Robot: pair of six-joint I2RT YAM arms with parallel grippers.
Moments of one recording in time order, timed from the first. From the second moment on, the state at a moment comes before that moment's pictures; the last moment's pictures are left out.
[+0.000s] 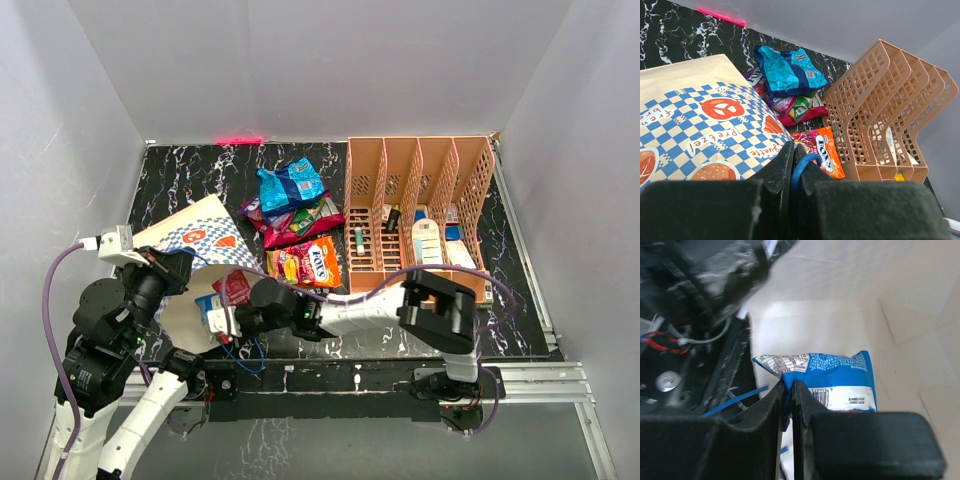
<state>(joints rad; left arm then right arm) -0.37 0.37 0.97 -0.73 -0.15 -0.51 1.29 1.95 1.20 0.43 -0.33 -0.53</state>
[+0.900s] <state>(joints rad) -0.37 0.42 1.00 -0.74 -0.25 -0.53 1.21 1.05 0.61 0.18 -0.02 -0.59</state>
